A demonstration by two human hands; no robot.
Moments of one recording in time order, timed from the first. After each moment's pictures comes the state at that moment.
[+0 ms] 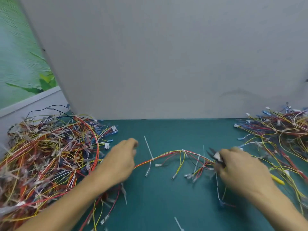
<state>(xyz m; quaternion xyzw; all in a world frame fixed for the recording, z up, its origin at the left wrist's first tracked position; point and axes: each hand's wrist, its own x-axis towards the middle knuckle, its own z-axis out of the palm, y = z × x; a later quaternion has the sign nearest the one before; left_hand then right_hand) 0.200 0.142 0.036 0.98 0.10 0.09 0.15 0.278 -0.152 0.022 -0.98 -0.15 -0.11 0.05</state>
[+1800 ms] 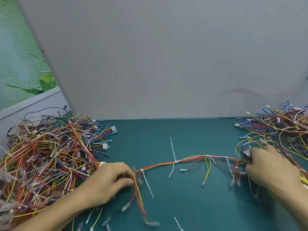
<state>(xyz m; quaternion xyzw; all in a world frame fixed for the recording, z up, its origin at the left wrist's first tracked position) 0.153 0.161 0.028 0.97 -0.04 0.03 0.25 0.305 -0.196 0.023 -1.00 0.01 -0.01 0.03</state>
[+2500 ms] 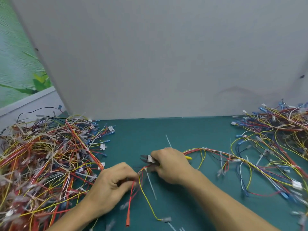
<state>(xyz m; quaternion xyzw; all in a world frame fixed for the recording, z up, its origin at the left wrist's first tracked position) 0.150 0.149 0.004 0.91 -0.11 0.18 0.35 0.277 -0.021 0.010 -0.90 -0.41 0.01 0.17</state>
